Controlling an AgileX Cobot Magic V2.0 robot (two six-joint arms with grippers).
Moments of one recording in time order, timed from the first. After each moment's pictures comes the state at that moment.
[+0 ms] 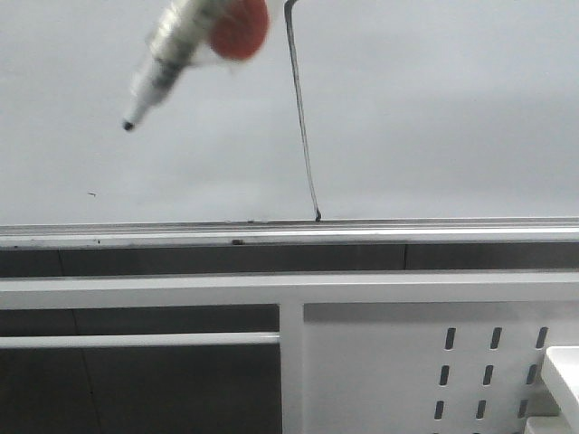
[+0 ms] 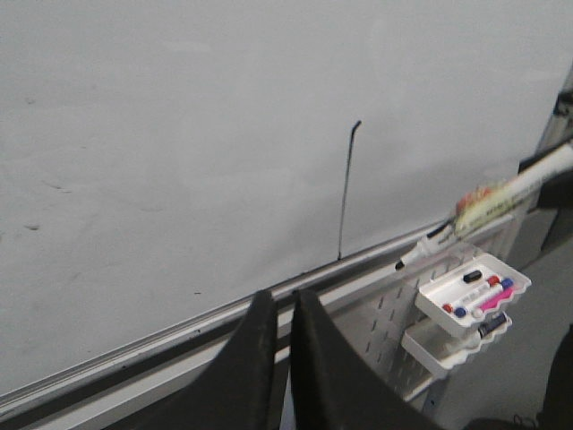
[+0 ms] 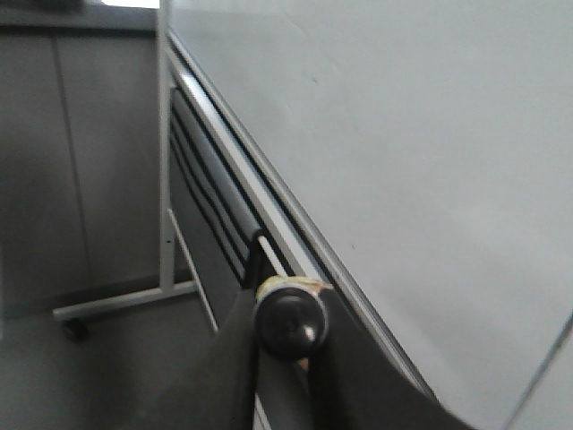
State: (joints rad) left arm -0.95 -0.01 -0.46 0.38 0.71 -0.43; right arm 0.98 0.93 -0.65 0.84 0.04 -1.08
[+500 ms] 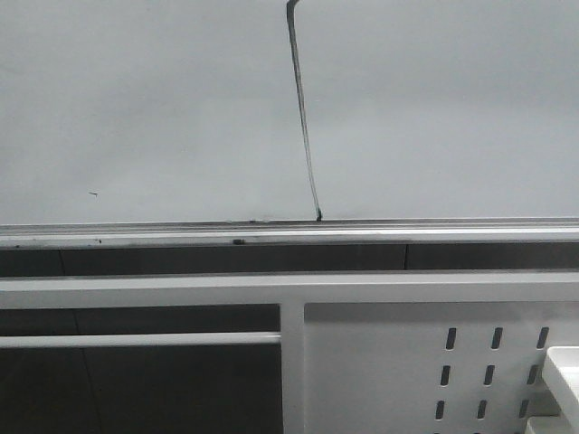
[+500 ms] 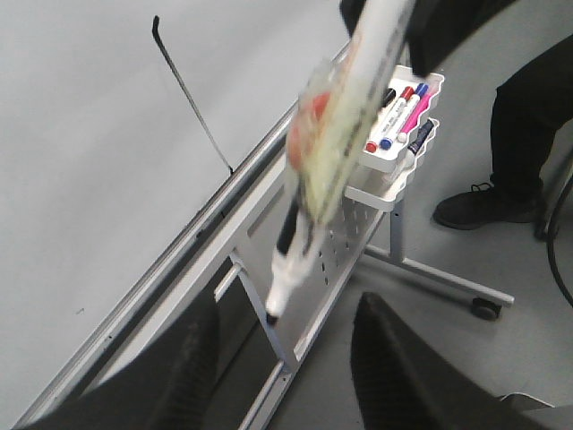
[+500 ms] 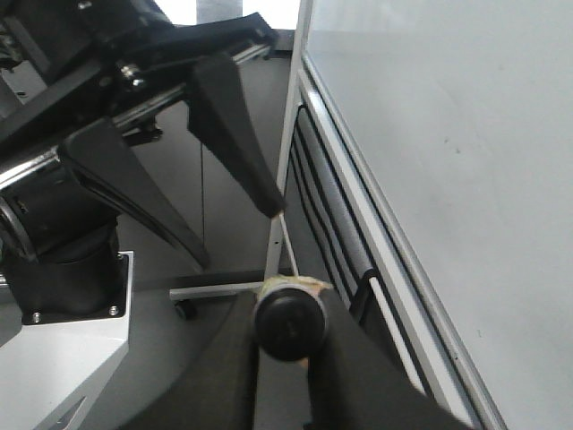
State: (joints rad) left arm -0.95 0.51 -0.66 0.01 0.70 0.18; right arm 0.98 1.12 -0.96 0.86 0.35 -1.08
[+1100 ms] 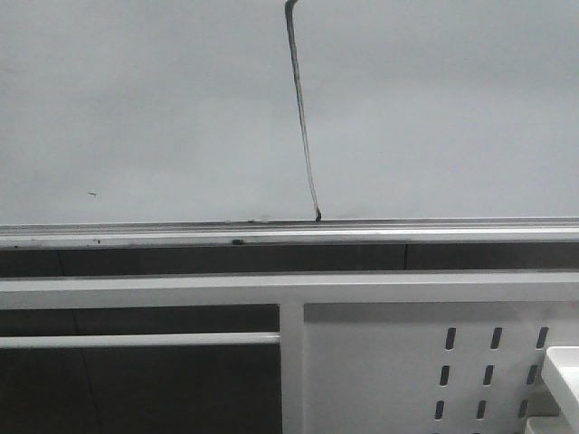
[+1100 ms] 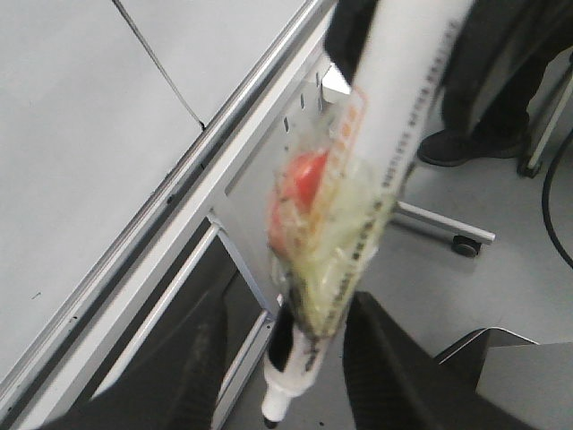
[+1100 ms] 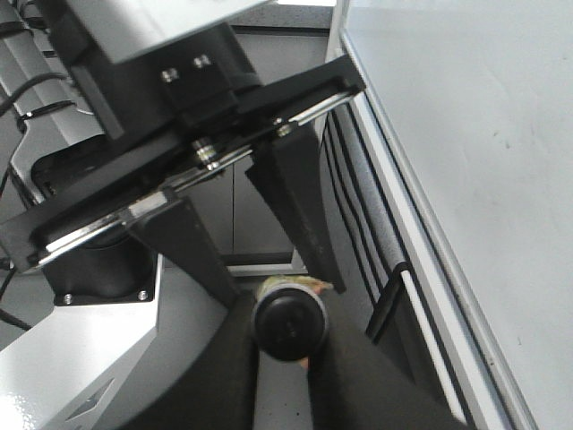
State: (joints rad) left arm -0.95 0.67 -0.69 -0.01 0.72 0.20; right arm 0.98 1.17 -1.01 0.86 0.44 -1.08
